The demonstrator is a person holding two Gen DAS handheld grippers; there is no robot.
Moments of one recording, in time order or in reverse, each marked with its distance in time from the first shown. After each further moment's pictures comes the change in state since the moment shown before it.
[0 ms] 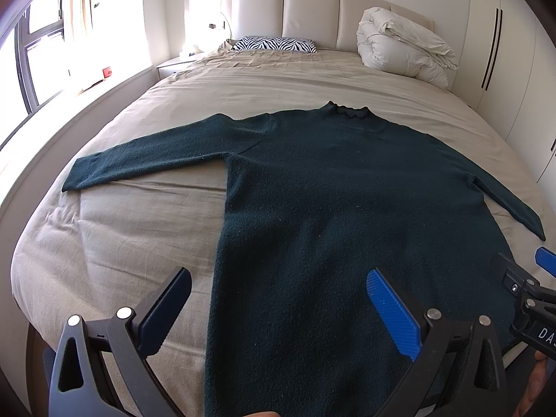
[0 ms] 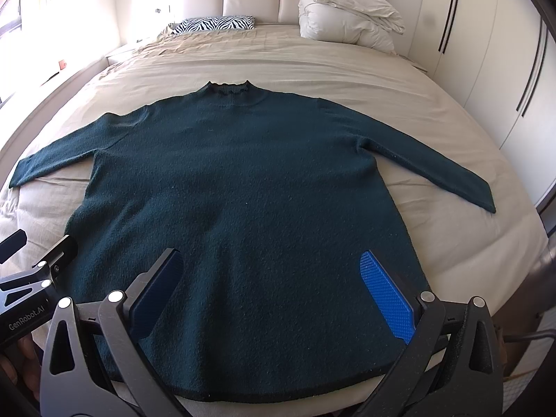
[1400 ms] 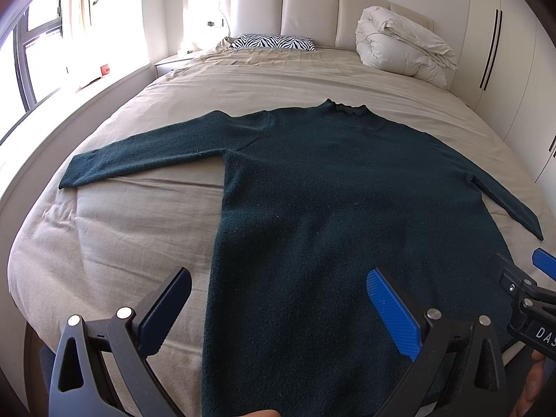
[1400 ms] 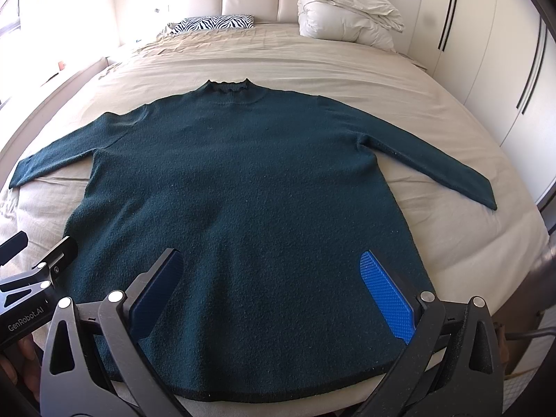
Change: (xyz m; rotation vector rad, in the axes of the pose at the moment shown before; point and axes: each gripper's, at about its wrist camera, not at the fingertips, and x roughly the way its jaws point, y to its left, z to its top) left arm 0.001 -0.002 -0.003 -0.002 0.004 -0.006; right arm 0.003 0.002 -0.005 0.004 0.003 0.001
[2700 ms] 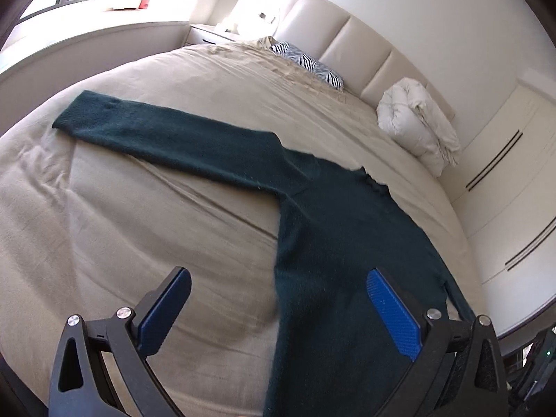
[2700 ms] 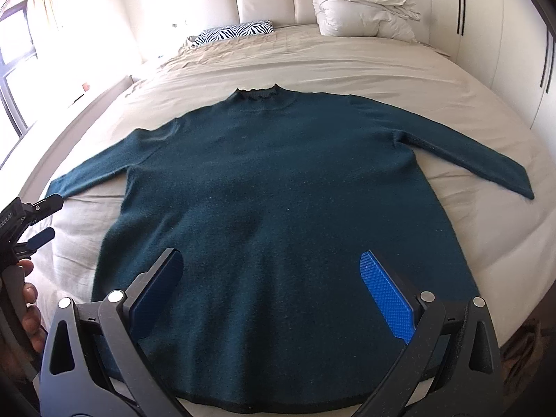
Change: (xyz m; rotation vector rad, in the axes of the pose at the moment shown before) left arm 0.025 0.151 0.037 -0.421 -0.057 -0.256; right arm 0.007 0.005 0.008 0.082 -0.021 0.204
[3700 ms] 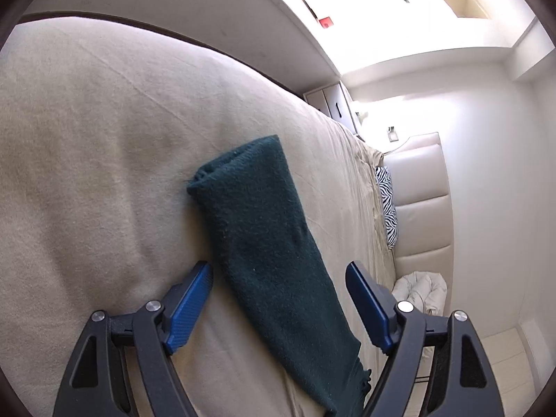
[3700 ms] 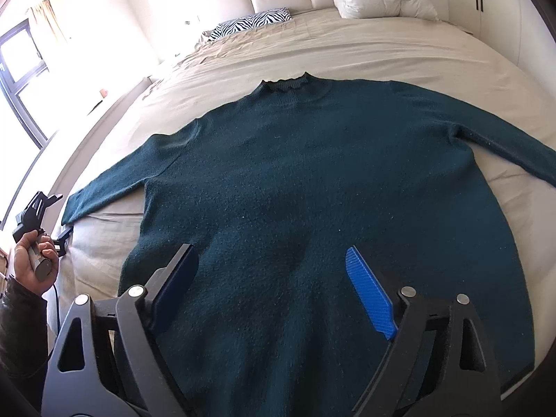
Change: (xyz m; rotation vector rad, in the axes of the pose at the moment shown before) left arm 0.056 0.249 0.111 -0.805 -0.258 -0.053; right arm 0.070 0.015 0.033 0.051 0.077 0.122
